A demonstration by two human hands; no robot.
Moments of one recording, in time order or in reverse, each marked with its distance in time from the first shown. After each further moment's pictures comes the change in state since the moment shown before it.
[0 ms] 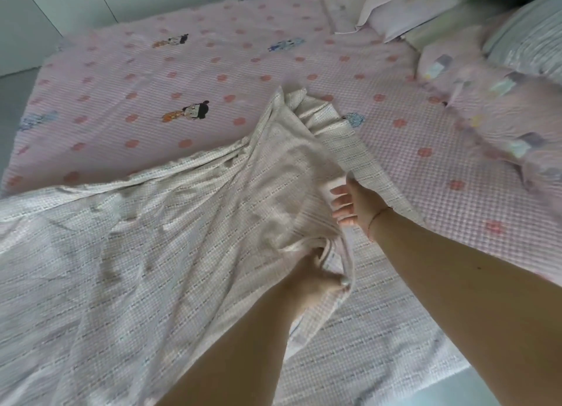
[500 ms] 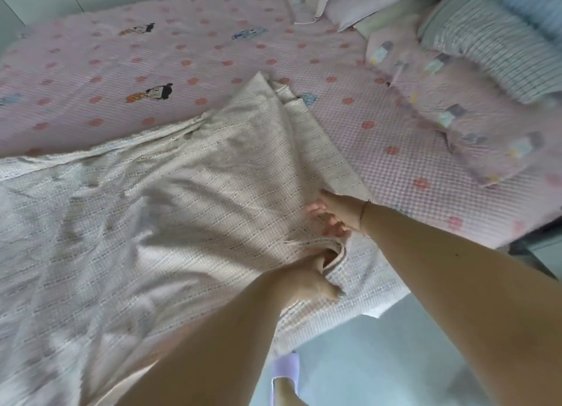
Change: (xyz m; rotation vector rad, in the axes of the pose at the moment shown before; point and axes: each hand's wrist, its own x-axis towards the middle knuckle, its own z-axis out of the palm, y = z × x) left_hand -0.069 -0.015 0.133 0.429 -0.286 -0.045; right_hand -0.110 0.086 -0.088 -0.543 -0.298 0.063
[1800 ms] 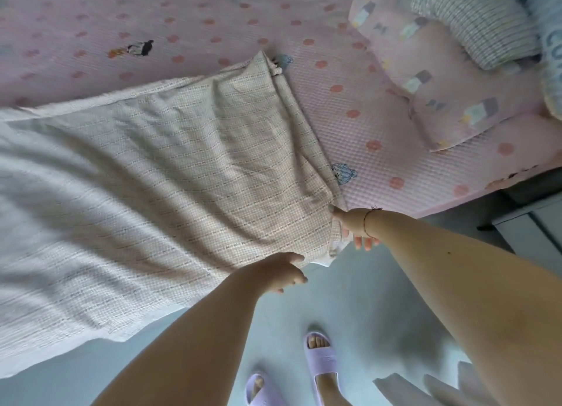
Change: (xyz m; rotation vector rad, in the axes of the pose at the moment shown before) left_hand -0.004 0.024 0.146 -0.100 0.094 -0.369; right_hand -0.094 0.155 -0.049 -0.496 0.000 0.432
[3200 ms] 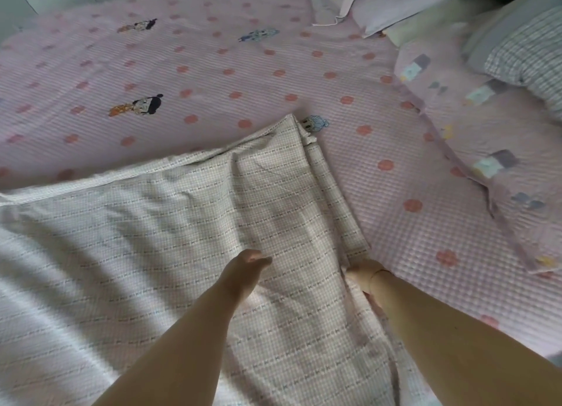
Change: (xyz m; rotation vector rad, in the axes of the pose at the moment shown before) left_hand 0.144 0.052 -0.280 -0.351 0.472 0.039; right_hand 0.206 -0.135 -0.115 0.281 0.127 -0.080
